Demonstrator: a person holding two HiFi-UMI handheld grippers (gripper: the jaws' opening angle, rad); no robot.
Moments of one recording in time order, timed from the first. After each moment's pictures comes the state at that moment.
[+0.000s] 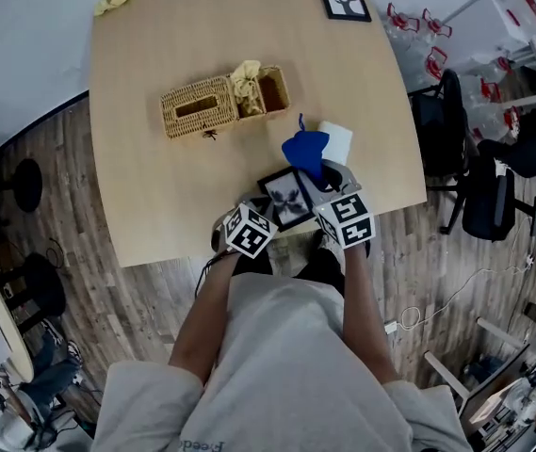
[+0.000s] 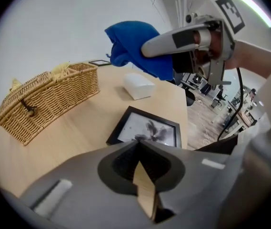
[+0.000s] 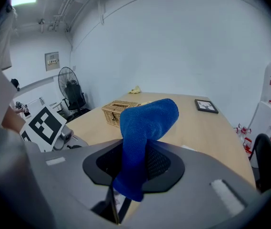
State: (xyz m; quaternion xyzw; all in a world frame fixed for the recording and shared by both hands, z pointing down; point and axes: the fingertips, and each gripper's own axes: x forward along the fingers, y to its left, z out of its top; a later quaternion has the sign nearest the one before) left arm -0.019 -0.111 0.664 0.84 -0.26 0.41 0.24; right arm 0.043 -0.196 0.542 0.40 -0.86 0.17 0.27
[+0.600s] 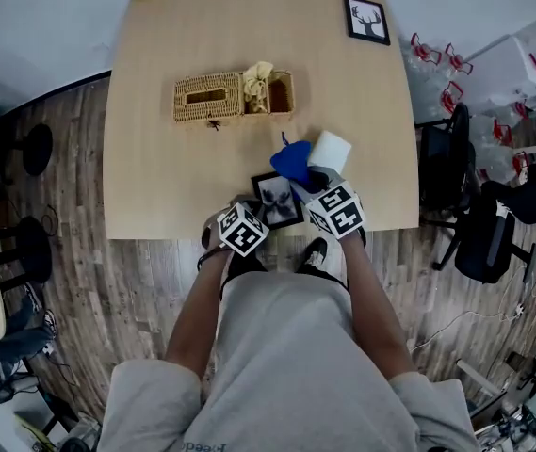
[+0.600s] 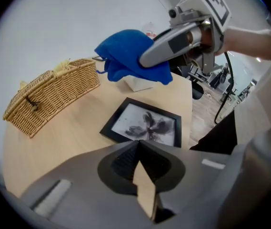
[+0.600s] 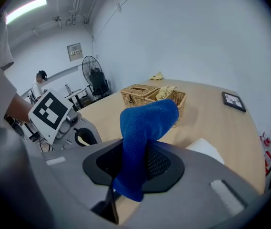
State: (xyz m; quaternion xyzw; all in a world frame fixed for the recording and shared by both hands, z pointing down) left arm -0.023 -0.098 0.680 0.81 -0.30 0.45 0.23; right arm 0.031 -0.183 0.583 0.24 -0.89 0.18 0.34
